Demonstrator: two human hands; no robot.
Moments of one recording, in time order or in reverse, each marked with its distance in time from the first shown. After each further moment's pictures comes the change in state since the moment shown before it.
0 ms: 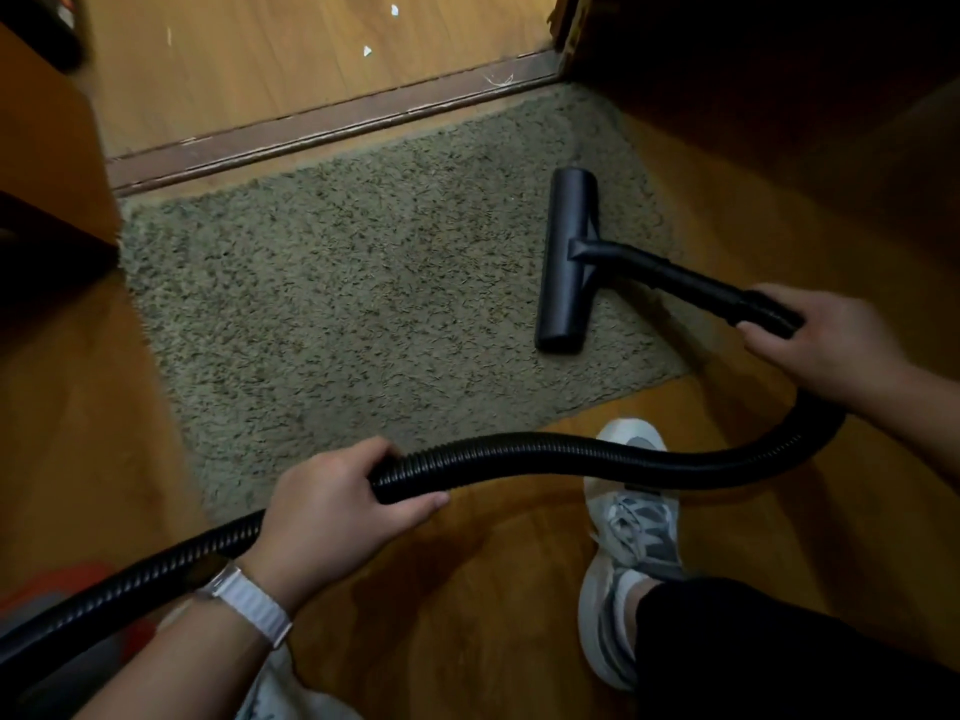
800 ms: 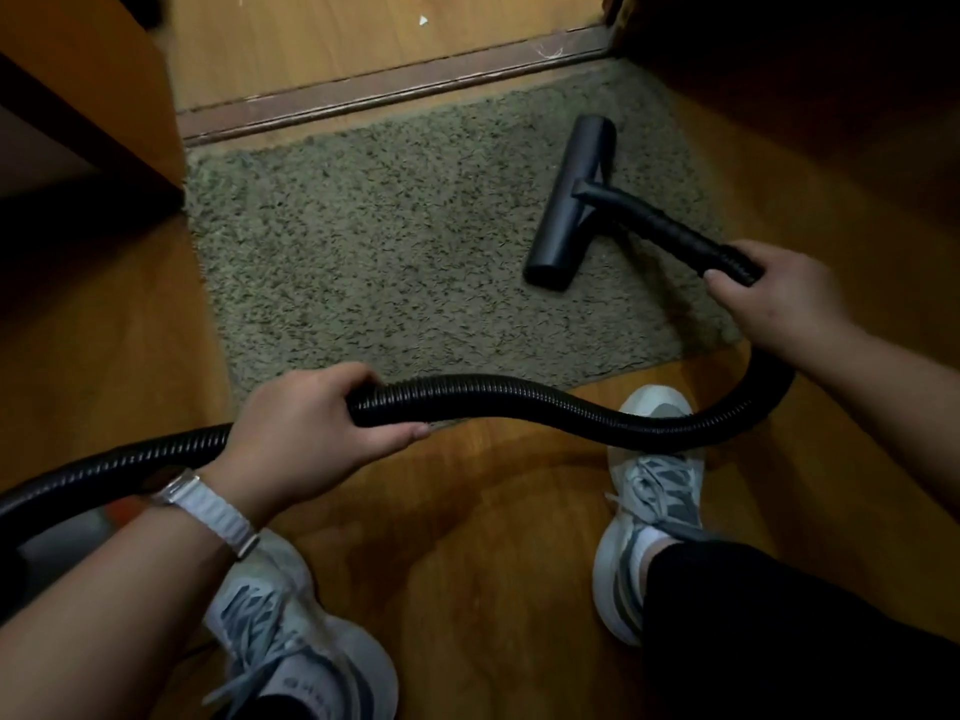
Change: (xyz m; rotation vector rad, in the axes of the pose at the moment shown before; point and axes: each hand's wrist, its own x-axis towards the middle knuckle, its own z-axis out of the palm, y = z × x) left_hand -0.023 -0.023 -0.034 0.068 0.110 0.015; right_hand 0.001 -0.054 0.038 0.122 0.129 -0.057
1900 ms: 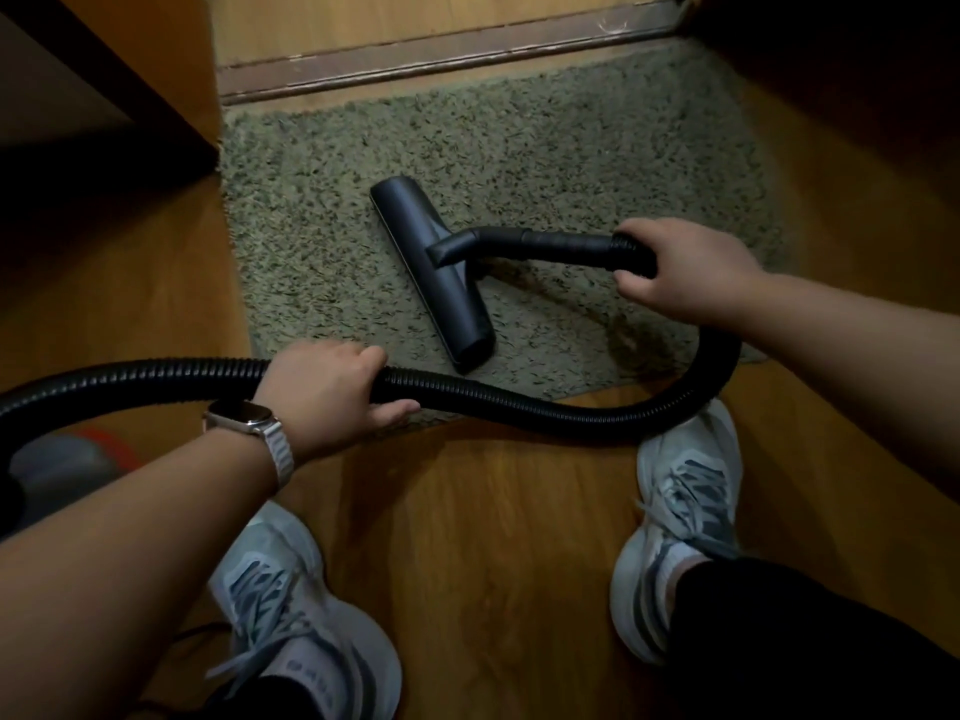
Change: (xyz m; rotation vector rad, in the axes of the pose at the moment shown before) left_hand 0.026 -0.059 0.047 0.488 -0.027 0.220; right_hand 0.042 -0.089 0.060 -0.371 -0.232 -0.445
